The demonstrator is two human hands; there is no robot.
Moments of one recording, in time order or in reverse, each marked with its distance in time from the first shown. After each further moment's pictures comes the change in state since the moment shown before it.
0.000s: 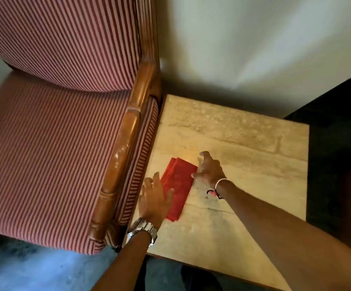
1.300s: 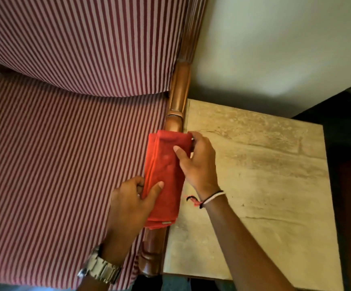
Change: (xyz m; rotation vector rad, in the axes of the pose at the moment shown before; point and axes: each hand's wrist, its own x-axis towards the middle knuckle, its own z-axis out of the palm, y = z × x) left_hand 0.035 -0.105 -0.160 -0.286 0.131 0.159; right_hand -0.049 -0.201 0.081 0.185 0.488 -0.218
